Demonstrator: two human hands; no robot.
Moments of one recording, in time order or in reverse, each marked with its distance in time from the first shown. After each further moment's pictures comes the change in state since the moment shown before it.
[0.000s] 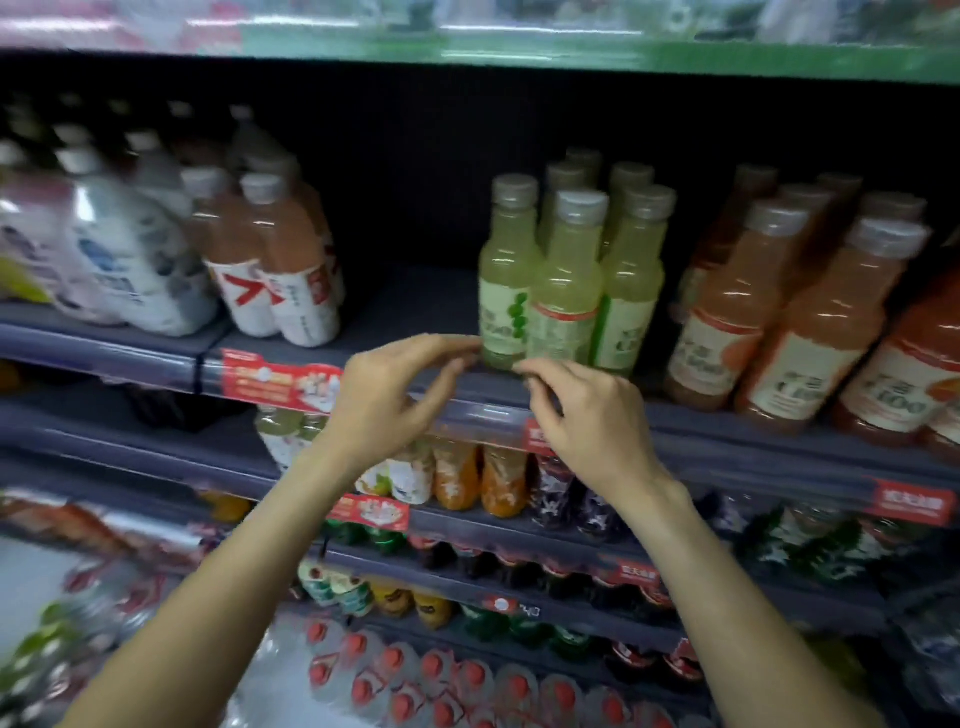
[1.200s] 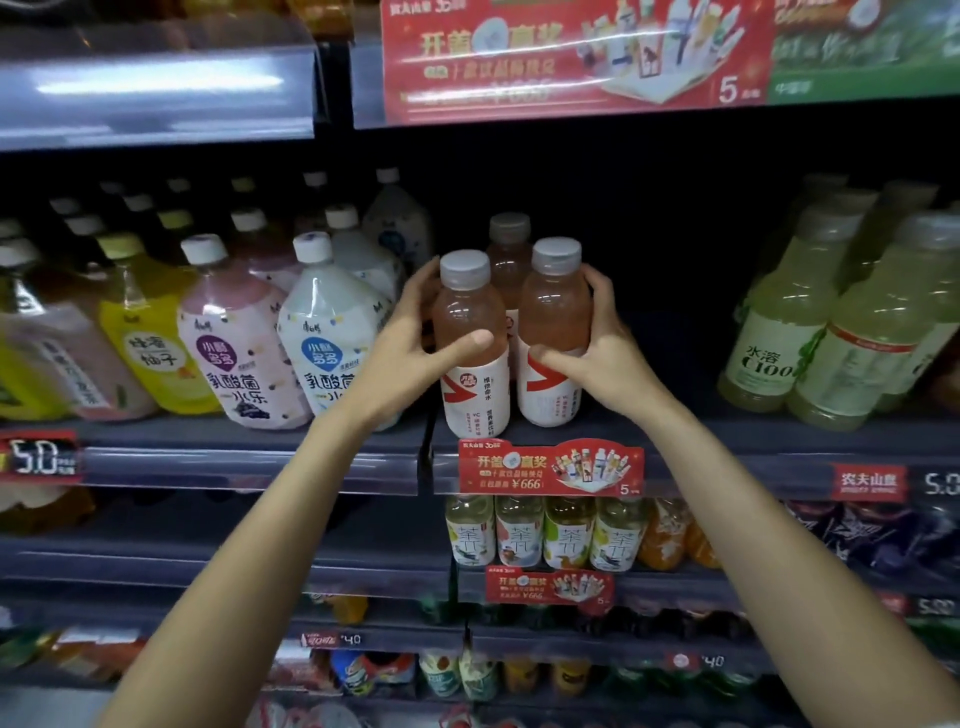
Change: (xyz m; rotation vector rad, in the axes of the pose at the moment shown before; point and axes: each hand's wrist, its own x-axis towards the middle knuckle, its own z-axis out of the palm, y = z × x) left_hand 0.023 -0.258 -0.178 -0.514 -0.214 -0.316; right_hand 0.176 -0.135 0.196 0.566 -0.060 0.458
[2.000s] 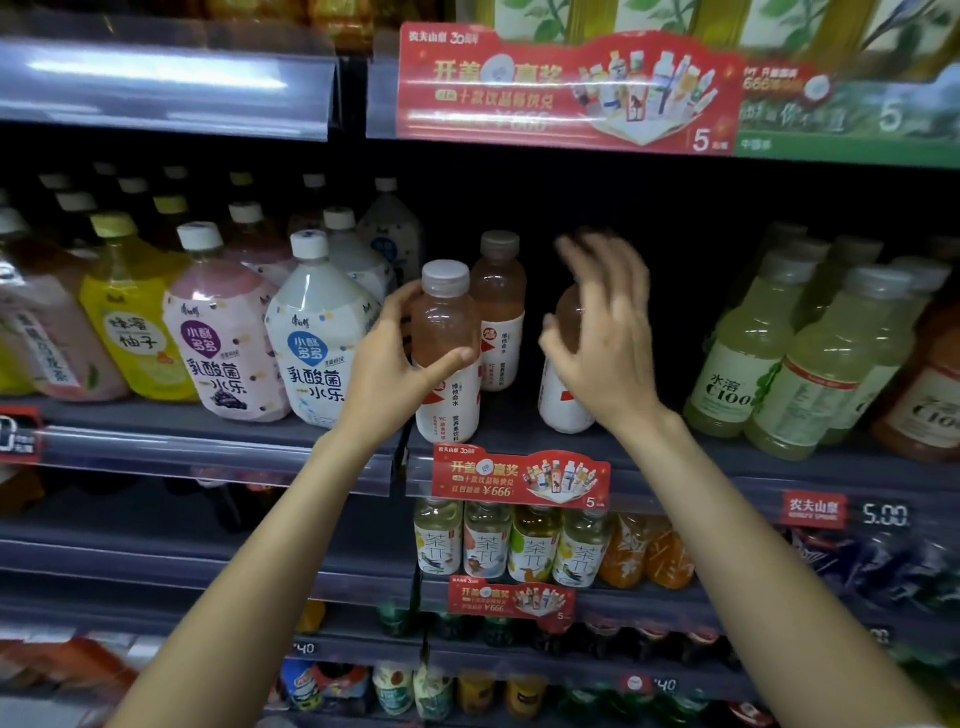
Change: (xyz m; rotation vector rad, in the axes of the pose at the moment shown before) left_hand -0.013 0.002 0.018 0.181 0.326 0.053; right_hand -0.003 -0.035 -0.012 -0.670 0.425 -0.505
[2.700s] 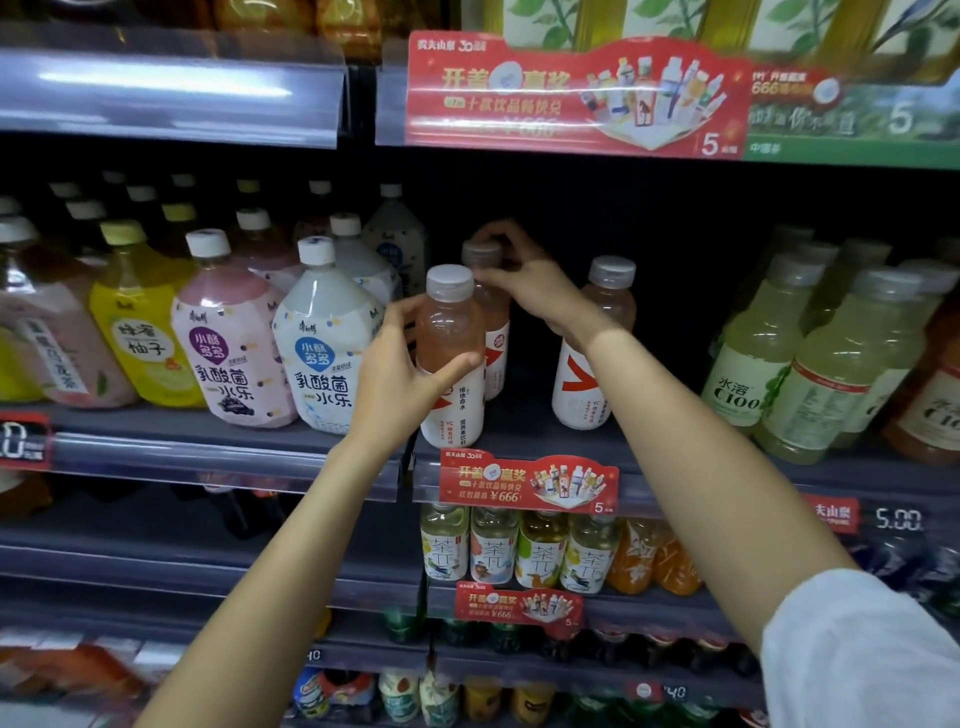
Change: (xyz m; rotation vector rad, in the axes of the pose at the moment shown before) left_hand -0.002 0.001 0.004 -0.024 0.060 -0.024; right_hand 0.077 0.000 0.064 0.740 -0.575 0.418
